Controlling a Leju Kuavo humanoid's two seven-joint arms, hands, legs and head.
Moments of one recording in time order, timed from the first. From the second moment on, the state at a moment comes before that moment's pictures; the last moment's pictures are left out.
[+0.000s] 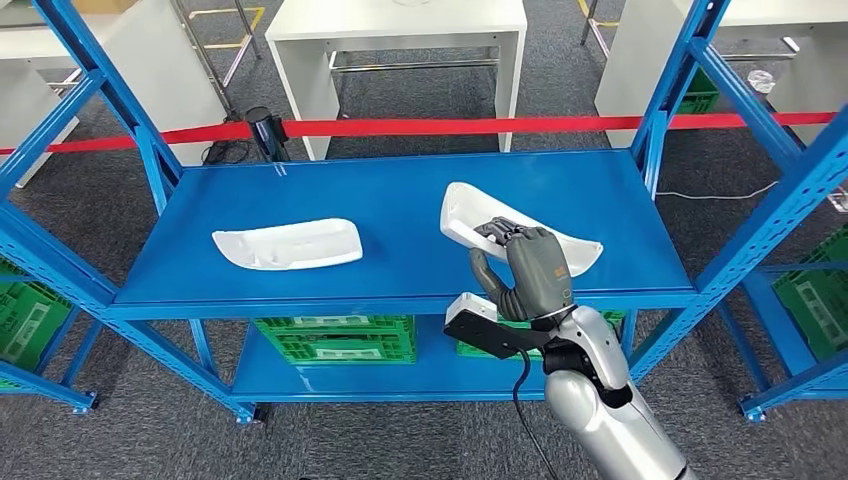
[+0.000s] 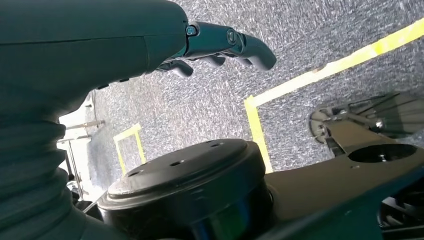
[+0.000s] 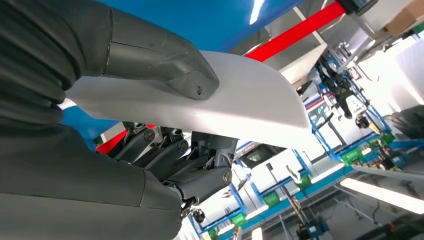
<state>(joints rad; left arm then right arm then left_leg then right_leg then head) -0.10 -0.07 -0.44 -0.17 0.08 0.16 0.18 -0.37 -0.05 0.68 -1.46 0.78 -0.24 -0.18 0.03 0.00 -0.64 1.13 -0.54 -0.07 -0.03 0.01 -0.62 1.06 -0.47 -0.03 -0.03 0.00</state>
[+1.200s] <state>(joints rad) -0.08 -0.06 -0.38 -0.17 0.13 0.19 0.16 -0.31 -0.03 0.73 -1.54 0.51 -0.35 -0.40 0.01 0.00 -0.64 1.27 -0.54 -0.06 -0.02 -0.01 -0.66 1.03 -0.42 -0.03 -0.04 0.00</state>
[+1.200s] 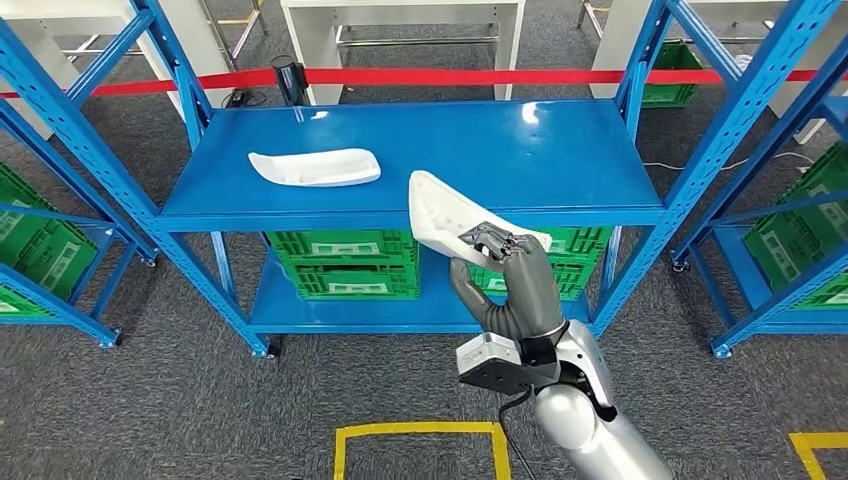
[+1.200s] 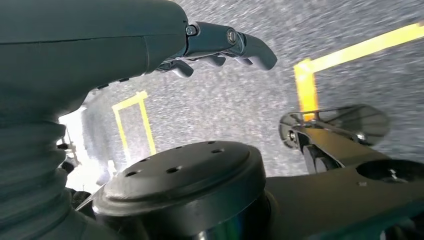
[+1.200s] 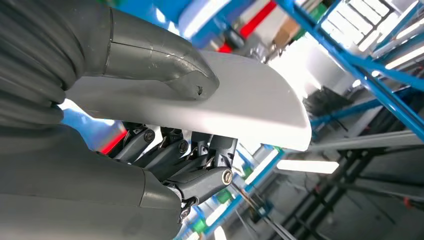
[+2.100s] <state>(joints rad) -0.08 -0.05 -0.32 -0.17 0.14 0.19 0.13 0.11 0.00 0.42 -1.62 0.28 -0.20 -0.55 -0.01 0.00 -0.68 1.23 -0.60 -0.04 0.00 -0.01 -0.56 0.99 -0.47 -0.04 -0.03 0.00</state>
